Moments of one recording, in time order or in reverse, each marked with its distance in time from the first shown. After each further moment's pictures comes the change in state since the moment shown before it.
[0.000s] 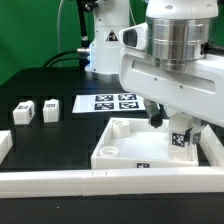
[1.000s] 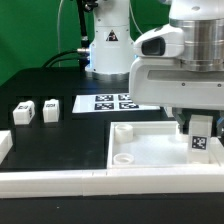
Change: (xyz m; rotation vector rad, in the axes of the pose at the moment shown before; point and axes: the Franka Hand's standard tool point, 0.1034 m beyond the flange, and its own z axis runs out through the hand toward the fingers) arm -0.022 -0.025 0.000 0.054 -0.029 -0.456
